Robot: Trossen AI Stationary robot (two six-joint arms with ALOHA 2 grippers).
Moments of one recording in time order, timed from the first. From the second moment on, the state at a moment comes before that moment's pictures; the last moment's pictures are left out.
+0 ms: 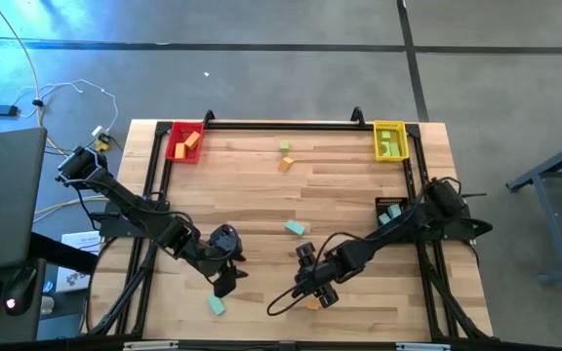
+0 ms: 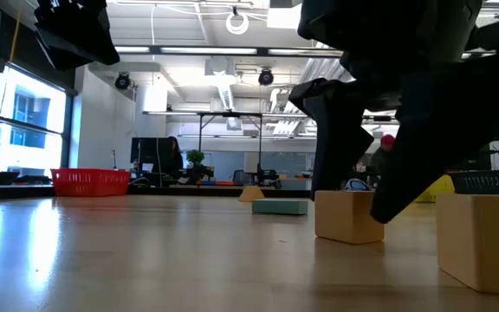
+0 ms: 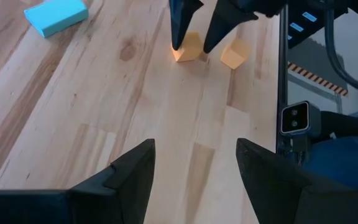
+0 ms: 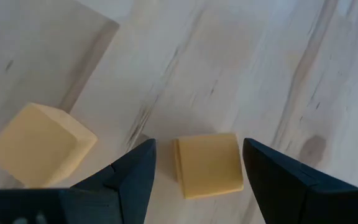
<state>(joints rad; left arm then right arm) -0.46 1.39 0.90 -0.34 -0.27 -0.83 0.49 1.94 1.21 -0.34 0.11 -0.04</state>
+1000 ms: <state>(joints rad) -0.46 1.39 0.90 -0.34 -0.55 -0.40 0.41 1.87 1.21 -0.36 0.22 0.07</state>
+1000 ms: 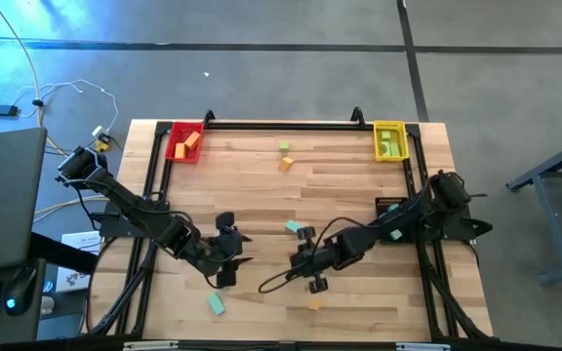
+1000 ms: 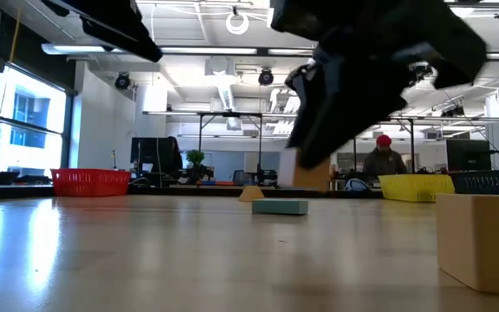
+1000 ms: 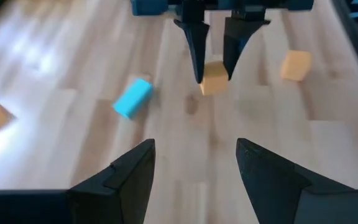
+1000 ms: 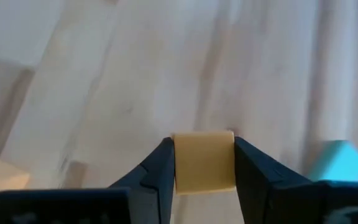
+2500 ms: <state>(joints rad) -0.34 1.39 0.90 0.03 -0.68 -0.09 0.34 1.59 1.22 -0.02 0.39 -0.05</state>
